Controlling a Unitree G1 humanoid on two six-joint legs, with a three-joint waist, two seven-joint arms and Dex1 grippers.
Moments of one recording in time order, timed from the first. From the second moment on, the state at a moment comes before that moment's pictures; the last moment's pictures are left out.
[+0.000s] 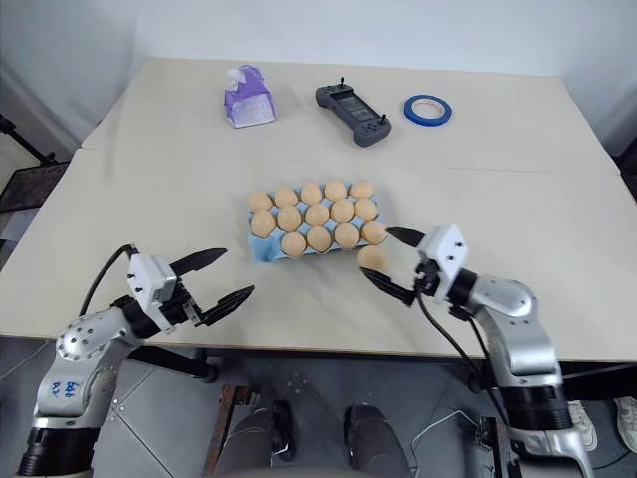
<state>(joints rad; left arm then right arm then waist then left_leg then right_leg) -0.10 0.53 0.13 -0.18 -0.38 0.11 -0.79 -0.19 -0.53 -0.14 -0.12 0.36 0.13 0.91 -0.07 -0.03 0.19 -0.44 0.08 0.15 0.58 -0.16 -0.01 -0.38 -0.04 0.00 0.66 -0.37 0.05</state>
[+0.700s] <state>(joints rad) -0.29 0.52 0.00 0.01 -0.38 0.11 -0.98 -0.21 -0.54 -0.12 0.09 0.29 0.03 0.87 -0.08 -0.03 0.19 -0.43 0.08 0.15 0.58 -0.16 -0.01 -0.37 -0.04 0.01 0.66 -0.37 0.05</state>
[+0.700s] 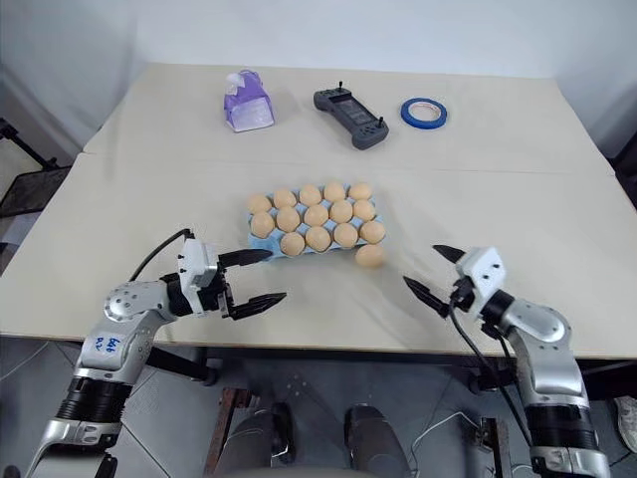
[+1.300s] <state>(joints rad) -0.14 0.53 0.07 -0.12 -0.38 0.13 -0.87 -0.46 -0.39 0.07 0.33 0.22 0.11 0.90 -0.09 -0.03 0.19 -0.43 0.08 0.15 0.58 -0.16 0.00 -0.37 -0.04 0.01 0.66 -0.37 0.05</state>
